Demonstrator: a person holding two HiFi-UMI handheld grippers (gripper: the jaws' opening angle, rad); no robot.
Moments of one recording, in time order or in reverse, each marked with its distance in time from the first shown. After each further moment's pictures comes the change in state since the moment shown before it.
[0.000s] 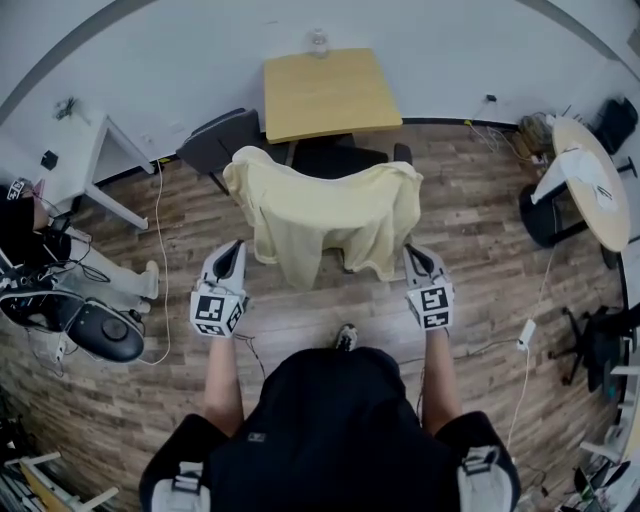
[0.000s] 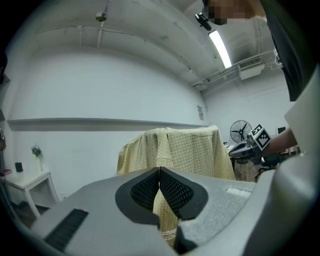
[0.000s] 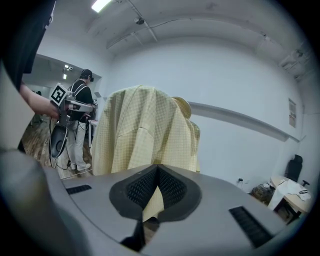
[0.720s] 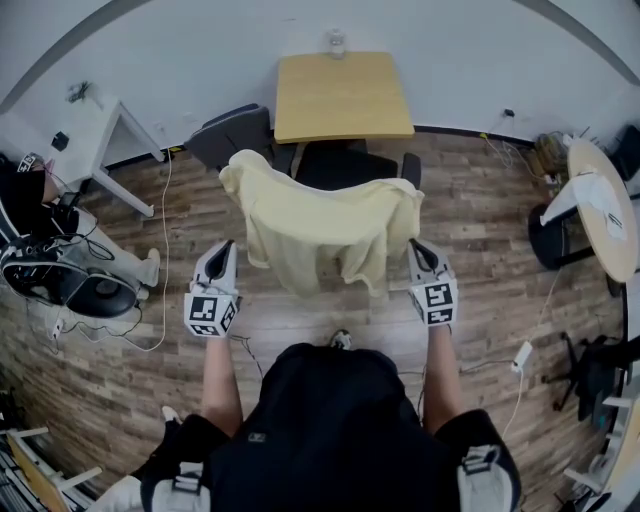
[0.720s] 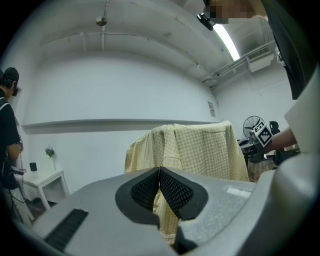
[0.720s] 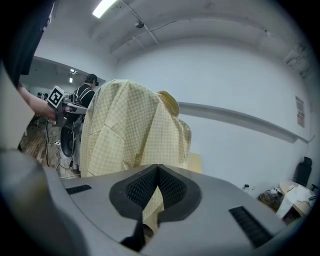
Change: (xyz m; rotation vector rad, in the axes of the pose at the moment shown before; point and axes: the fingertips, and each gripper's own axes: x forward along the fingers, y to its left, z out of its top) left arm 0.027 0.020 -0.004 -0.011 0.027 0.139; right arm 0.058 -0.054 0.012 -0.025 -0.045 0.071
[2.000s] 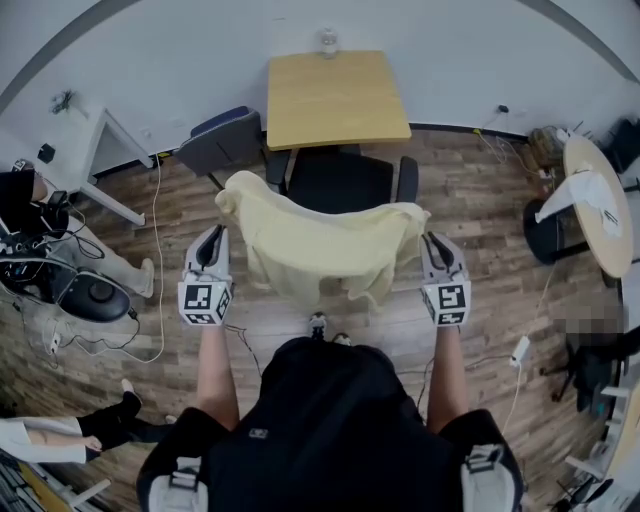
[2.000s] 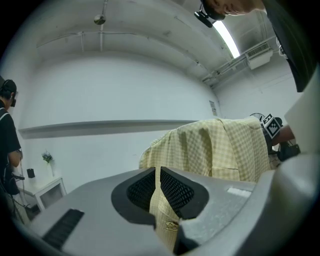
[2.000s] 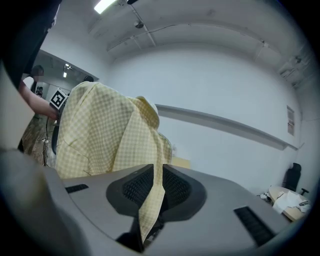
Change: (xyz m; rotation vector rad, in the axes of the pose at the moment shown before) left arm 0.063 0.059 0.016 0.033 -0.025 0.010; right arm 0.016 -0.040 0.030 -0.005 0.006 -0.132
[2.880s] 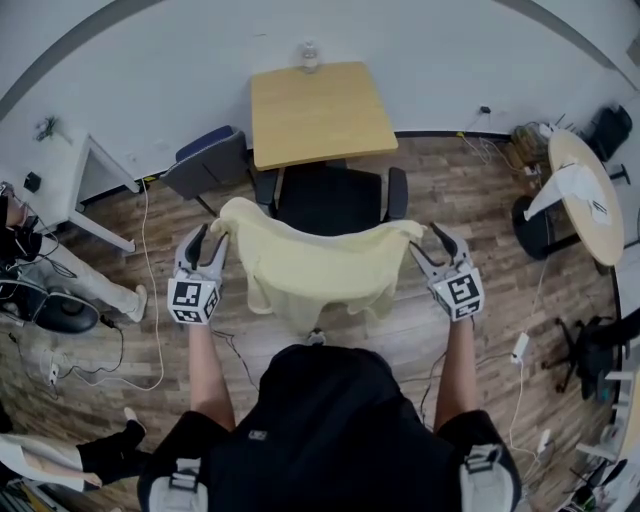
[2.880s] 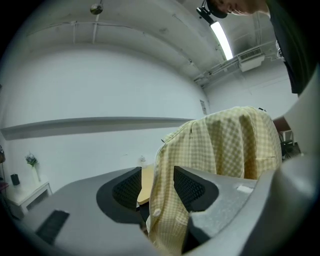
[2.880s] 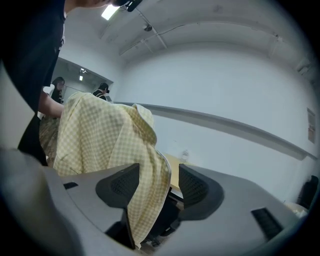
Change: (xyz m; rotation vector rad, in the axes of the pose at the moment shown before) left arm 0.058 0.033 -0.003 0.038 0.018 -0.133; right arm 0.028 -0.005 0.034 -0.067 -0.027 0.170
